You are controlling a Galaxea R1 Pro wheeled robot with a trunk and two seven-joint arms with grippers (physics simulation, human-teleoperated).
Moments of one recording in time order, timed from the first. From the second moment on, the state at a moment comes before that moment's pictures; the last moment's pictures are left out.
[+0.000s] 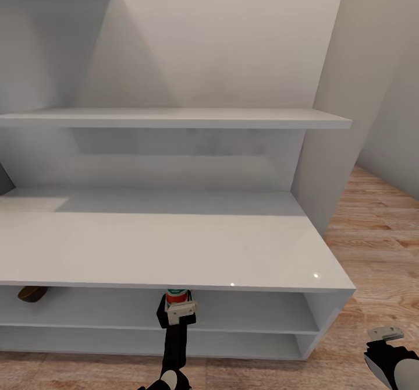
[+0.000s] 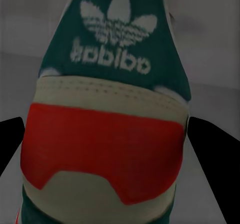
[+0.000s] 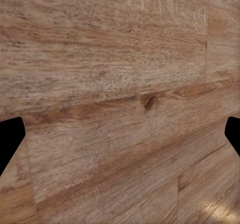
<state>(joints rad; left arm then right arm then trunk) -0.40 -0.17 -0.60 -0.54 0.22 -0.72 0.56 -0.69 -0.35 -0.52 0.01 0.73 0.26 -0.29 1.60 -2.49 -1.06</state>
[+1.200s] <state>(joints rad) -0.40 -0.17 -0.60 -0.54 0.21 -0.72 0.56 -0.69 -0.35 -0.52 0.01 0.73 0.26 -0.29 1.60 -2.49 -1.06</state>
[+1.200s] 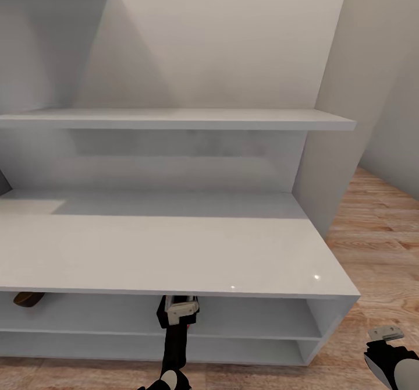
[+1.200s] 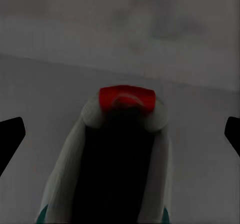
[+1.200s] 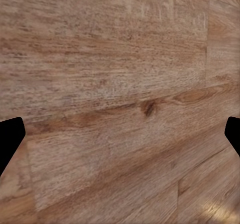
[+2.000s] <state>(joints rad) -0.40 -0.17 -0.60 -0.54 0.21 -0.72 0.56 -0.69 -0.35 -0.52 0.01 0.73 0.26 -0.29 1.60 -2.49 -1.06</state>
